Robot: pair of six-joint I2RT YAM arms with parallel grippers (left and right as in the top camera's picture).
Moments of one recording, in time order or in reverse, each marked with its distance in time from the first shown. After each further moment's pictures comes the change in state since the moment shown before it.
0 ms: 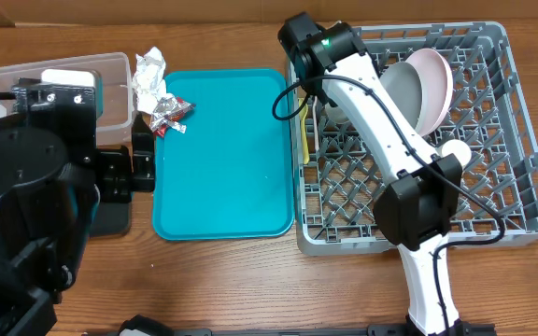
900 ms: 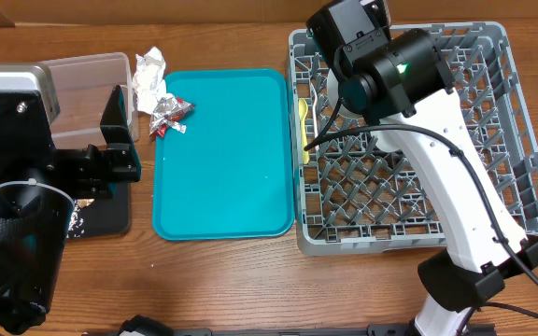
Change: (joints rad) left arm 0.000 -0.064 0.000 0.204 0.001 0.000; right arm 0.066 -0.406 0.001 -0.106 -0.090 0.048
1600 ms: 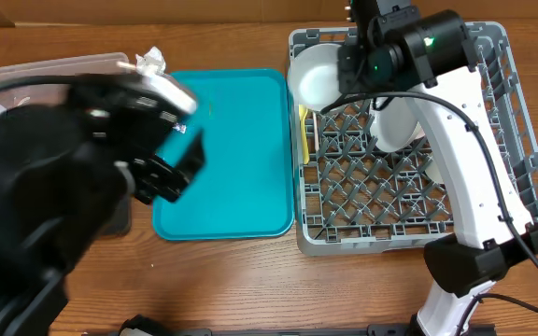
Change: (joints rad) left arm -0.018 0.089 -0.003 -0.089 0.304 0.412; right arm -0.150 0.032 0.000 0.082 -0.524 0.175
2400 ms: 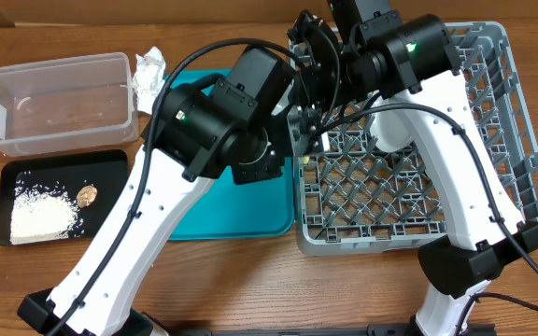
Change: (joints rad) left arm -0.212 0.463 -0.008 -0.251 0.148 0.430; right arm 0.049 0.015 0.000 0.037 -0.626 -0.296
